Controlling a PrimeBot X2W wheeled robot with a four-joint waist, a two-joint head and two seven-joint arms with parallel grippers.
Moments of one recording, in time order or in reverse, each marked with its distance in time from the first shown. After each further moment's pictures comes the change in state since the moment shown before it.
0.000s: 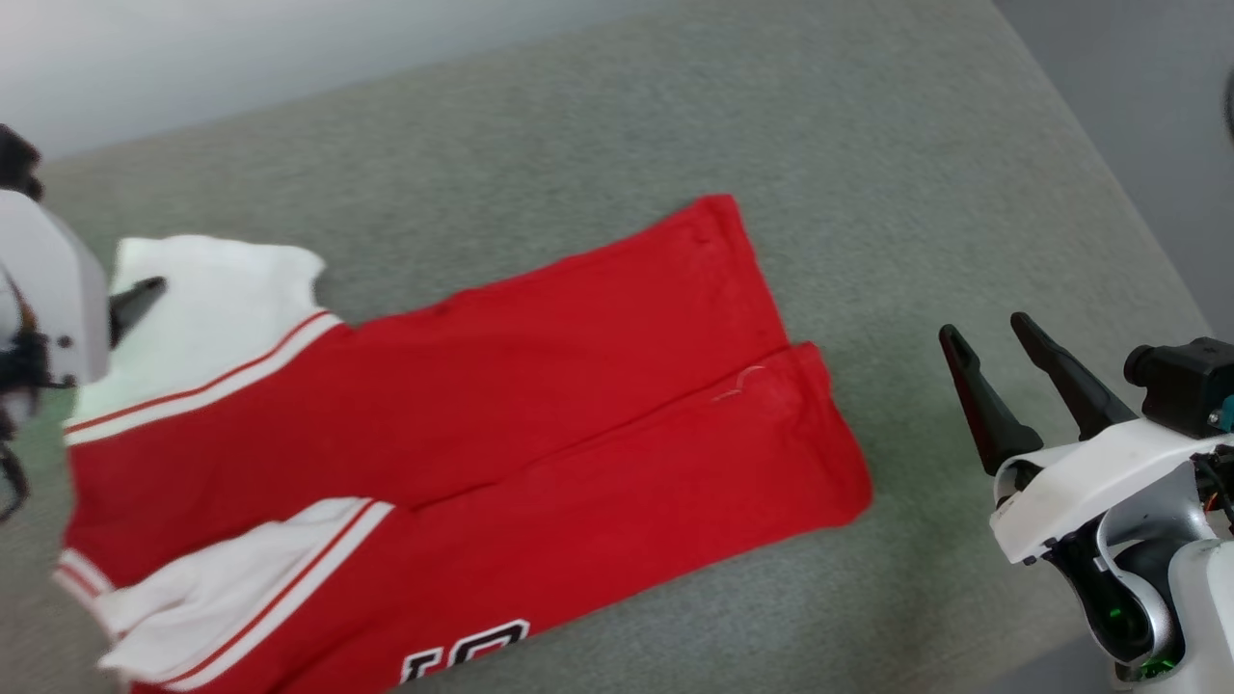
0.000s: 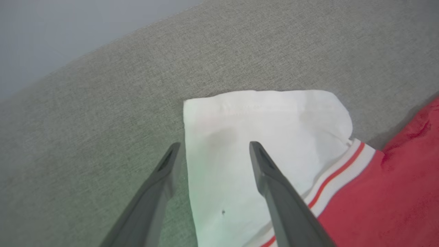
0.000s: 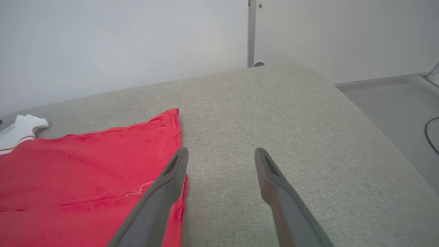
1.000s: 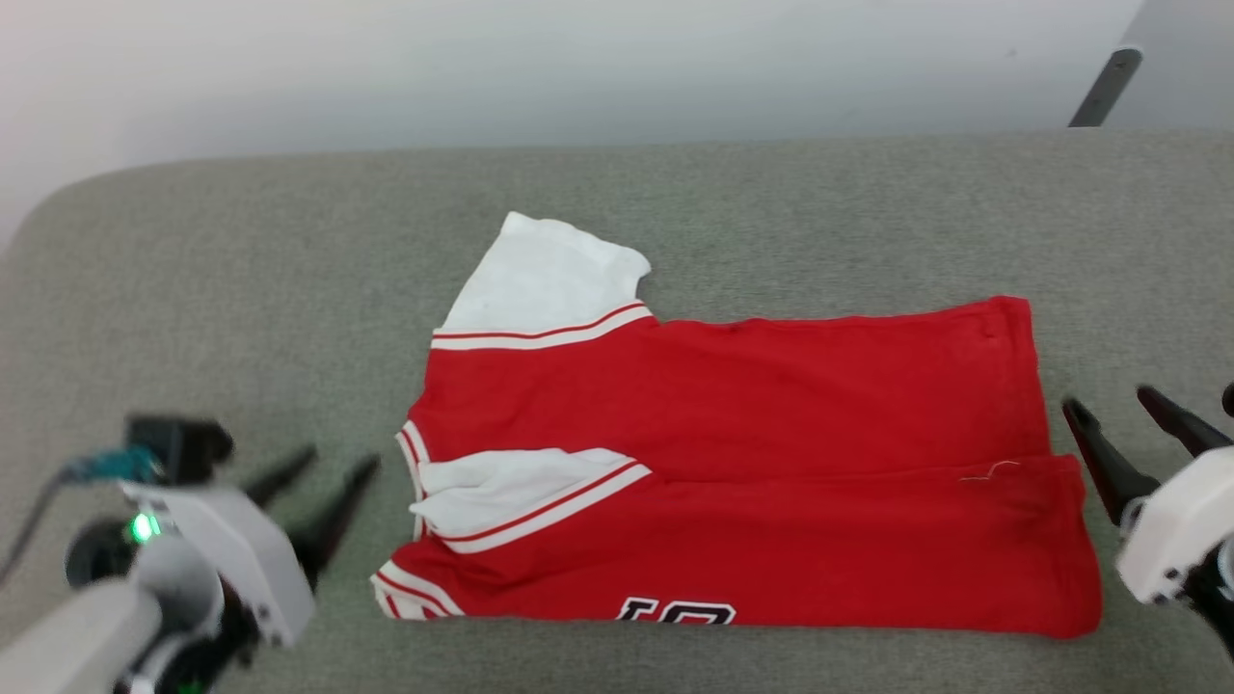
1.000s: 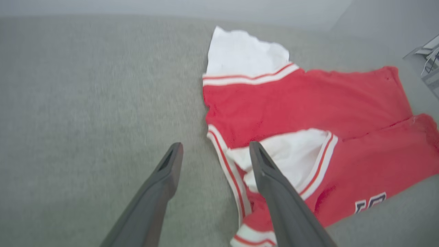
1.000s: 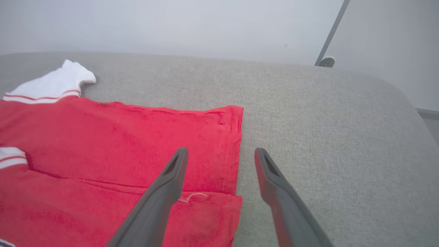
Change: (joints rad) left arm 0.649 0.022 0.169 -0.638 -0.044 0.186 -0.431; right arm 0.088 -0.193 -0.090 -0.017 -0.007 0.000 0.231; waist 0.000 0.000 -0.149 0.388
